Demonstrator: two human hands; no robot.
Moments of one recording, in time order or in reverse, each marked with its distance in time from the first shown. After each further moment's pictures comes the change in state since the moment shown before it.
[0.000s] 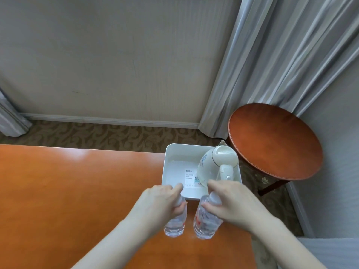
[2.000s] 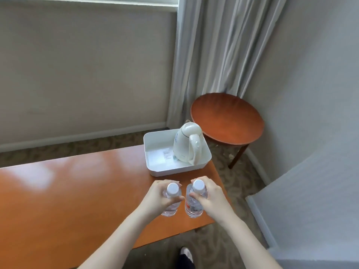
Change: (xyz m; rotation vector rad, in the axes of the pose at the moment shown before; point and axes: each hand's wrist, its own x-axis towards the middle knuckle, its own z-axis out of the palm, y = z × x) left_hand -0.068 0.003 0.095 -0.814 0.072 0.180; right_hand -0.122 -0.081 0.085 0.581 0.356 0.516
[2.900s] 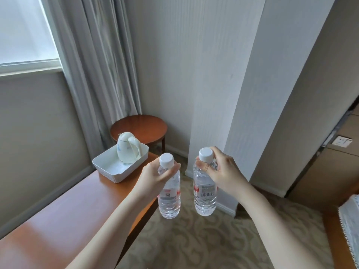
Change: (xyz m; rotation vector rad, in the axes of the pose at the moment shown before) left_hand -0.271 0.091 -0.125 -0.135 -0.454 0.609; right_hand -0.361 -0.256 0.058 -0.088 0.807 0.150
